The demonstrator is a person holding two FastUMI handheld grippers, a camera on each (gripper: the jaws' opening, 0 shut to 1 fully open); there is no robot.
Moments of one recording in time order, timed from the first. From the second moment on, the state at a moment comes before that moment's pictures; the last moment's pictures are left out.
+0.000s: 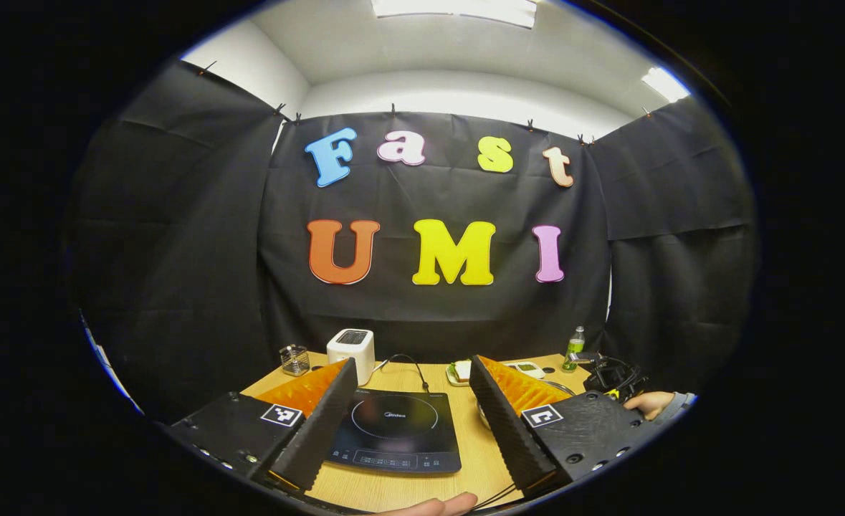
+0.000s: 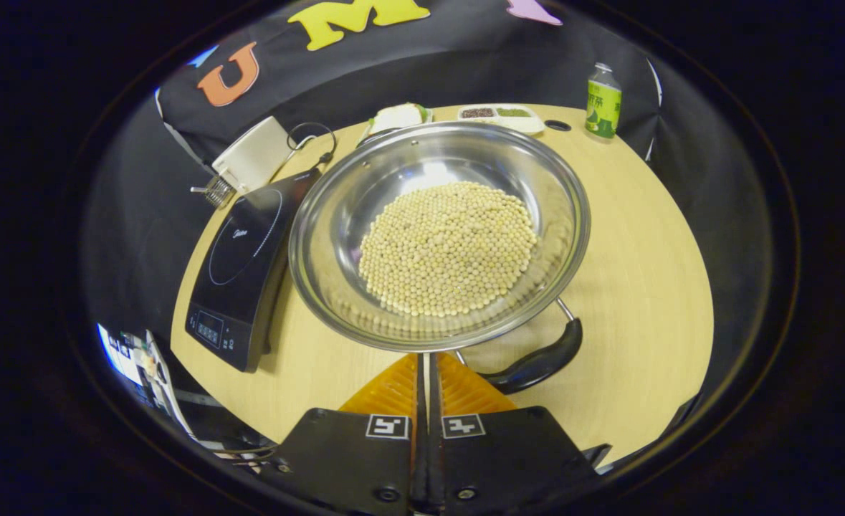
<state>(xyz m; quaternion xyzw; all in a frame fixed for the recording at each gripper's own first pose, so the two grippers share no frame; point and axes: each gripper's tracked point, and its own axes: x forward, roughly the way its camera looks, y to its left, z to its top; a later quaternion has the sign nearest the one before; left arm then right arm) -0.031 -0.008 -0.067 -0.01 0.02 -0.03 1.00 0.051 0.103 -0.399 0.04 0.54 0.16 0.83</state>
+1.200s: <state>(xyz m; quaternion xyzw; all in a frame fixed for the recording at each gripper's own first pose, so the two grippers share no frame) 0.018 -0.083 -0.057 -0.02 0.00 -0.06 1.00 0.126 -0.022 -0.413 0.07 0.51 0.13 0.85</state>
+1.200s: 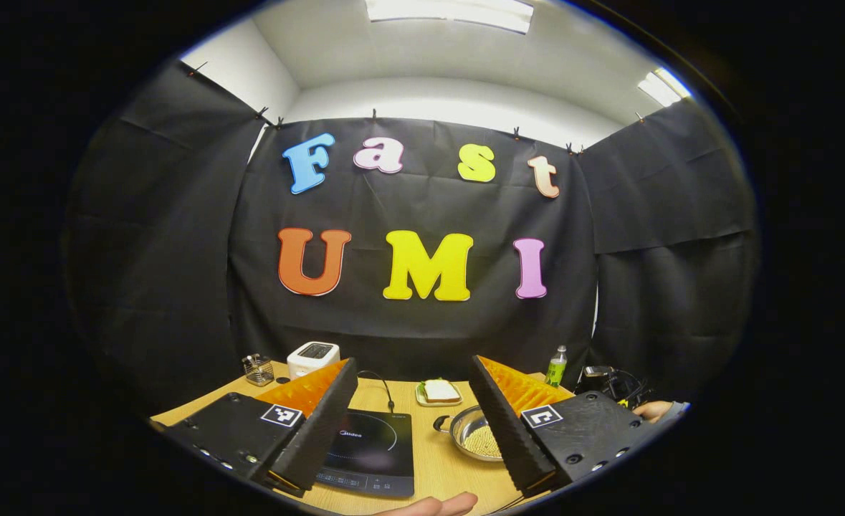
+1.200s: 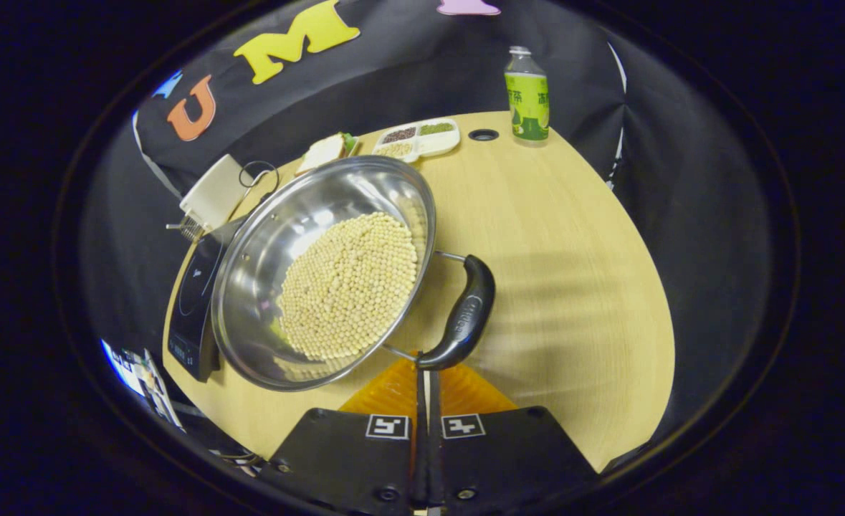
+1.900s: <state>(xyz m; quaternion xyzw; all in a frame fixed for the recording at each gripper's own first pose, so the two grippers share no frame) 0.042 -0.100 -0.092 -0.02 0.04 -0.06 1.00 0.189 -0.058 -0.402 0.06 0.48 0.08 0.87</state>
